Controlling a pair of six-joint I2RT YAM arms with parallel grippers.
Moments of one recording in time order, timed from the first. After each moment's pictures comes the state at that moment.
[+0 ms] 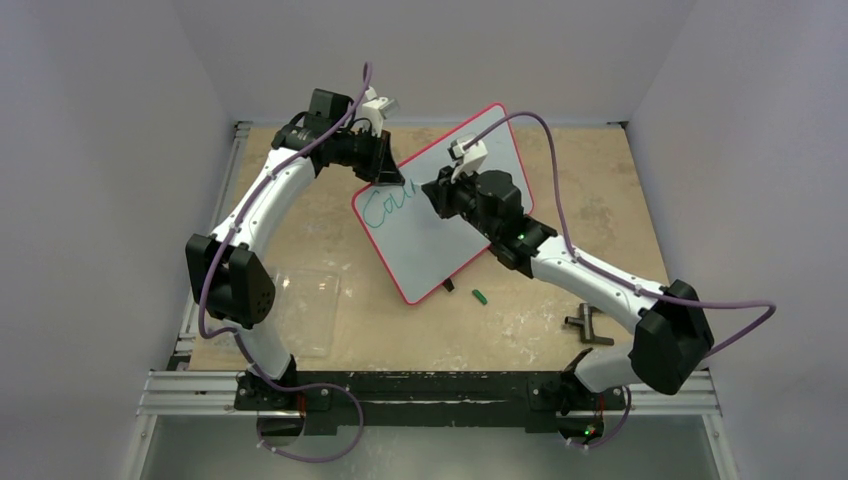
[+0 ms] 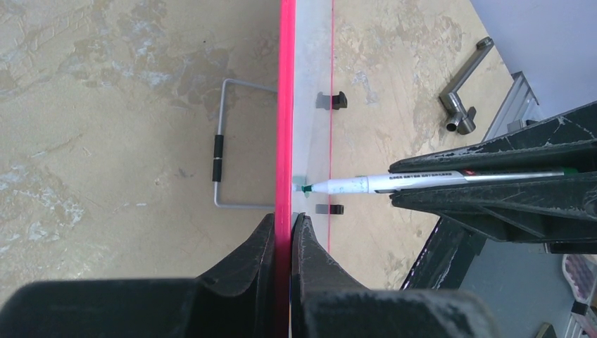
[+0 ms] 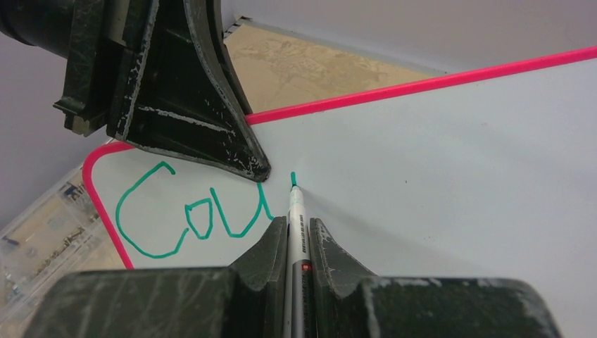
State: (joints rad) left arm -0.31 1.77 1.73 -0.76 0.67 0.01; right arm 0.73 1.40 1.04 0.21 0.10 0.20
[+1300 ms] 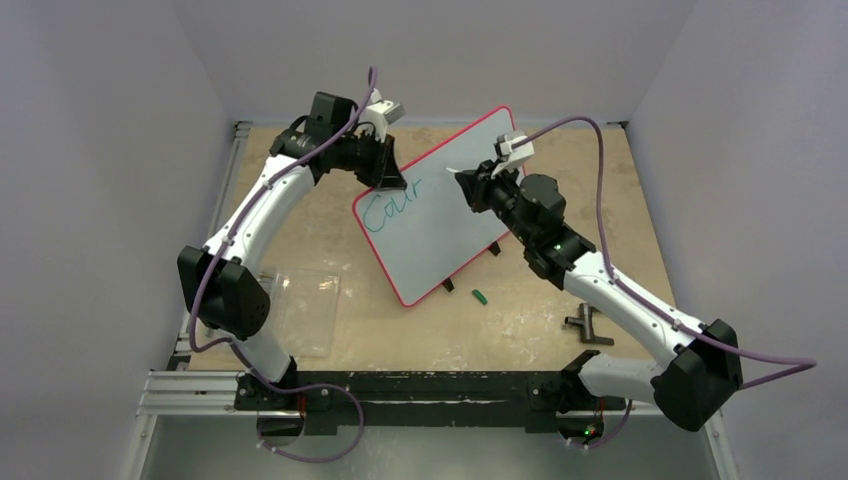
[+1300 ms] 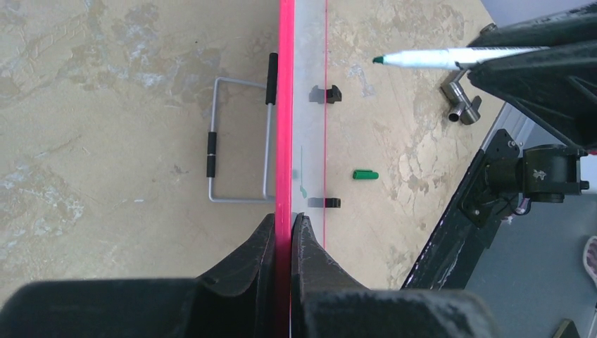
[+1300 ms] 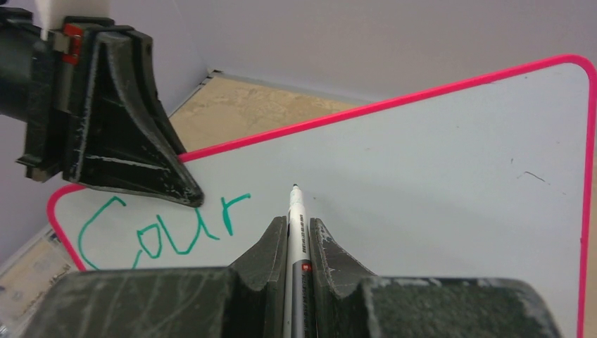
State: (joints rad) left arm -0.35 1.70 1.70 -0.77 0.64 0.03; right arm 0.64 1.20 0.96 0.21 0.10 0.21
